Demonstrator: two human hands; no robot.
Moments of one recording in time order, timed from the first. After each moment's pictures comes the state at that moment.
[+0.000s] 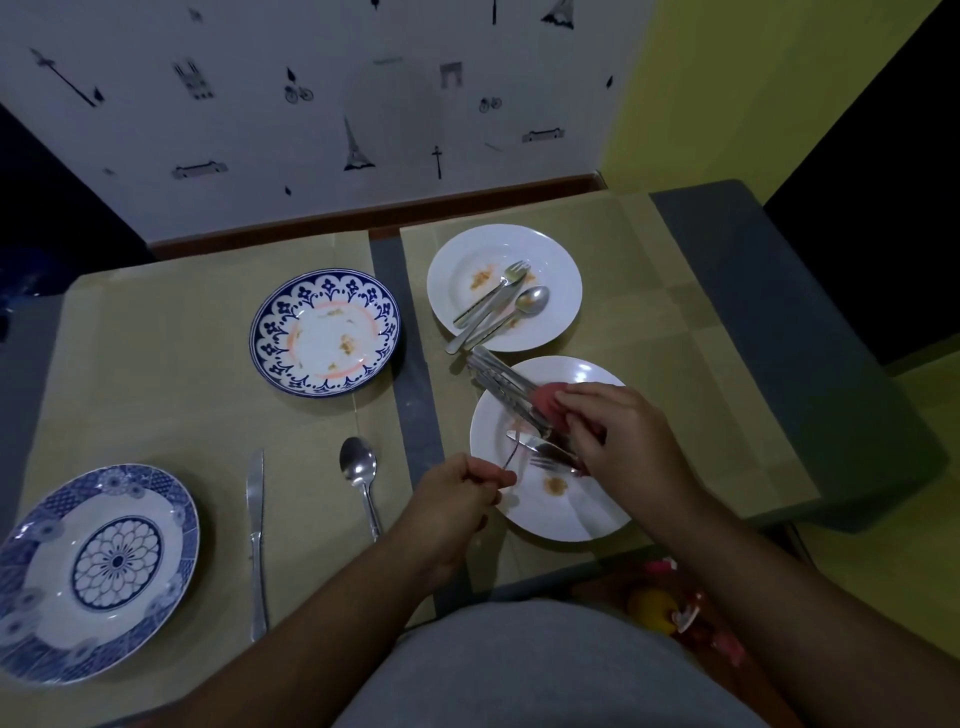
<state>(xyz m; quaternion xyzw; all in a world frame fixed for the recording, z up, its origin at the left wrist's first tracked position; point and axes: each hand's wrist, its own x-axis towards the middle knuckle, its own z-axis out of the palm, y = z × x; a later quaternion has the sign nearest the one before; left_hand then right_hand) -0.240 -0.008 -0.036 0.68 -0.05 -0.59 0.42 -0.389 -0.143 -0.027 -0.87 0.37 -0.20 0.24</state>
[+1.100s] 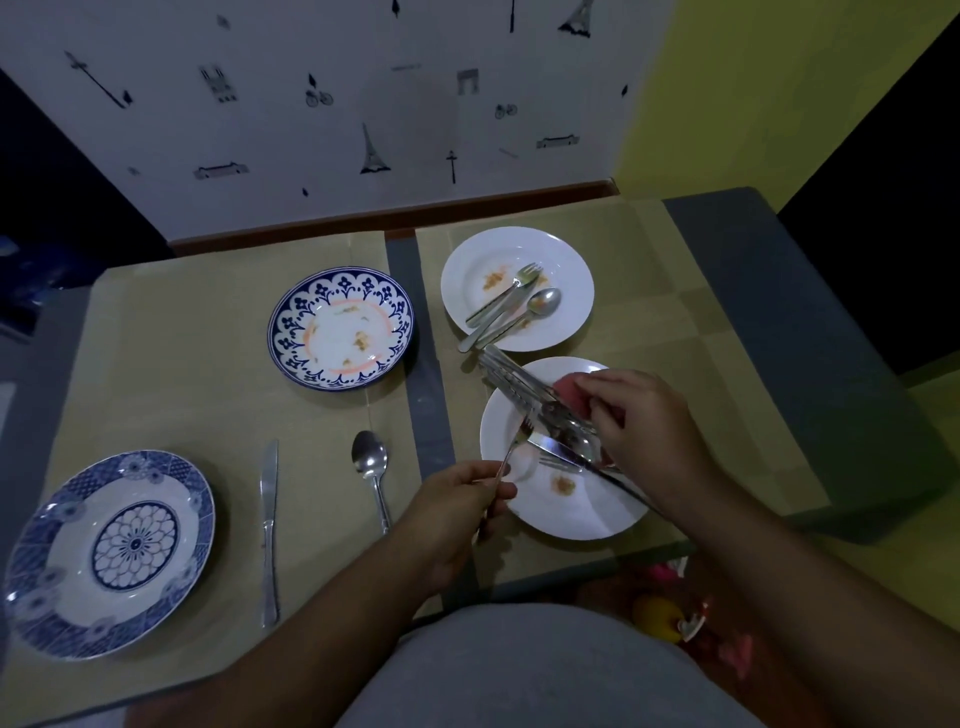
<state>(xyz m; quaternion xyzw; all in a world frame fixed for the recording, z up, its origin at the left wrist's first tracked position) -0.238 0.003 -0.031 0.65 0.00 -0.62 0.44 -0.390 -0.157 -0.021 -0.87 0.37 -0.20 0.24</state>
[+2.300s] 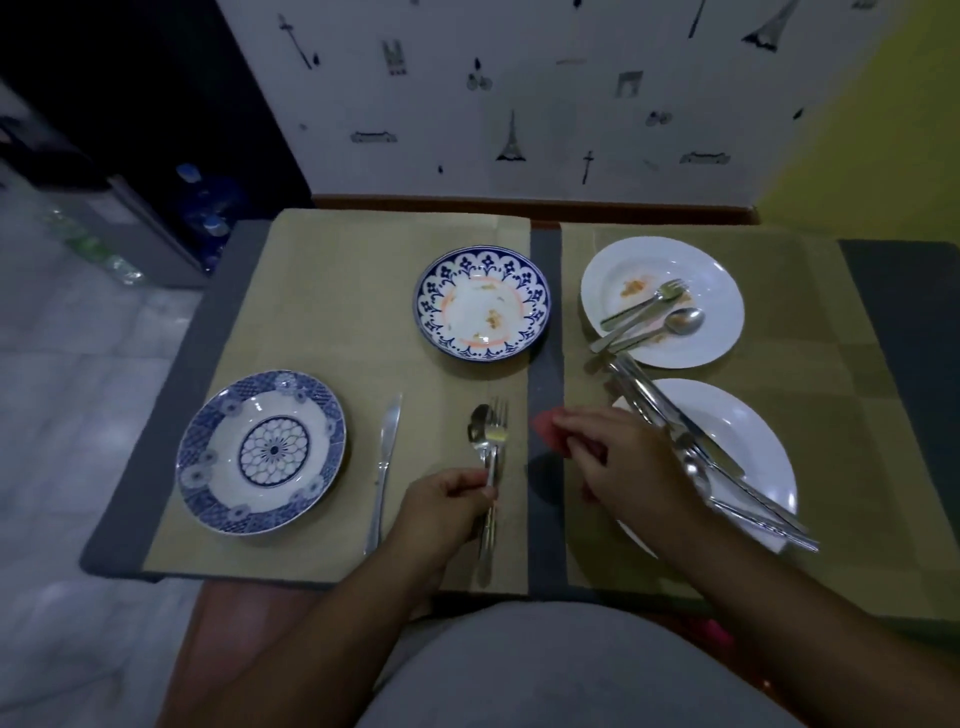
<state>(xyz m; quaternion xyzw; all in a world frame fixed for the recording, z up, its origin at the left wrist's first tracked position) -0.181 0.100 -0.072 0.71 0.05 -0.47 0.52 -0.298 -0.080 -0.036 -0.91 0.23 -0.12 0.33</state>
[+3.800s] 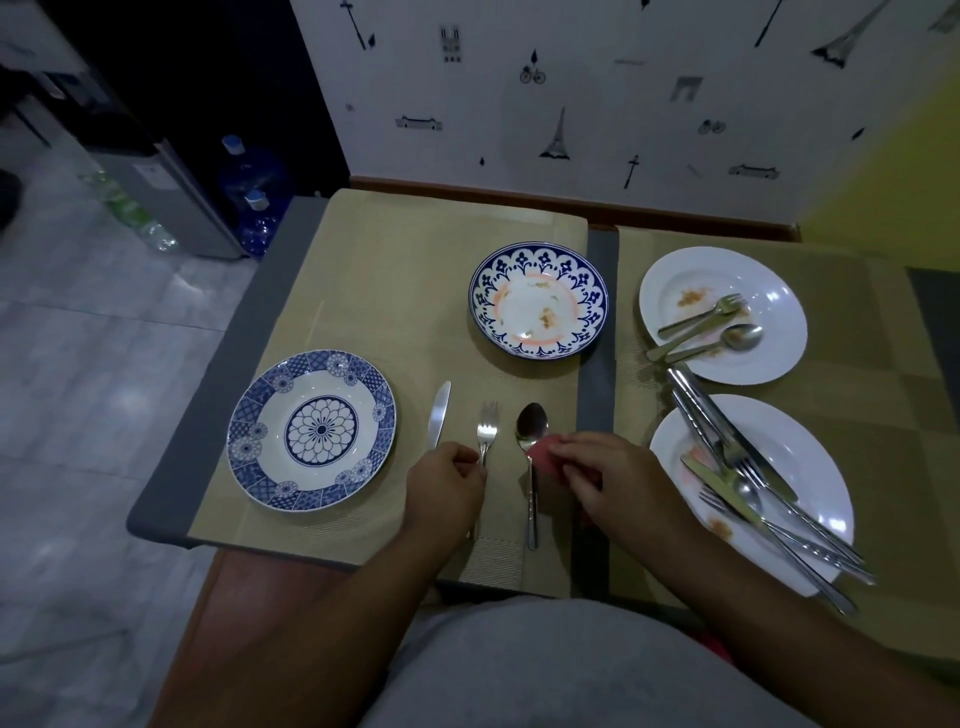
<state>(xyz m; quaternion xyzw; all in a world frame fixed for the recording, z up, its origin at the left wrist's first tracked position) -0.136 0.128 -0.109 0.90 -0.11 -0.23 0.35 -0.264 -0.036 -0.053 -0.92 0.18 -0.06 0.33</state>
